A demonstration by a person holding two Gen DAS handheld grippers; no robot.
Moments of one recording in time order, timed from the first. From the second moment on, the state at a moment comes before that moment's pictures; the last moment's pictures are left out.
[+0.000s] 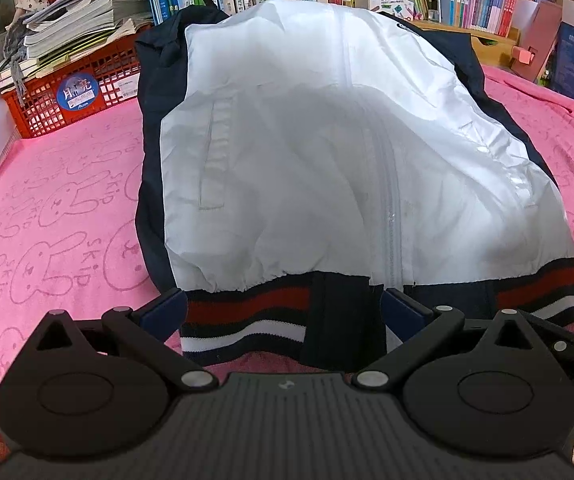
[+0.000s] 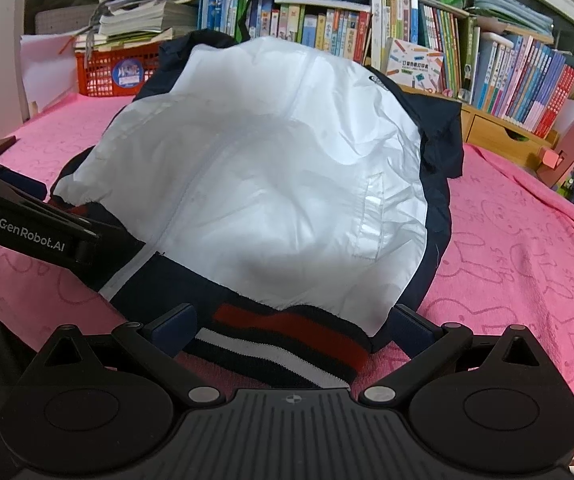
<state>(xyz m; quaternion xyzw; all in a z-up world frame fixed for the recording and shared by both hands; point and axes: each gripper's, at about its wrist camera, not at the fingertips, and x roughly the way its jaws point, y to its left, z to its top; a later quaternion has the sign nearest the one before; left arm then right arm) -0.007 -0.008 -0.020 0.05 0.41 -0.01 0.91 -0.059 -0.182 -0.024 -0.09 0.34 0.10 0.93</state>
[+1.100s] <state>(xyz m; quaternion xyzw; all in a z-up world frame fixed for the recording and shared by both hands) -0.029 0.052 -0.018 0.01 0.42 -0.08 0.91 -0.081 -0.206 -0.037 -0.09 0.37 0.08 0.92</state>
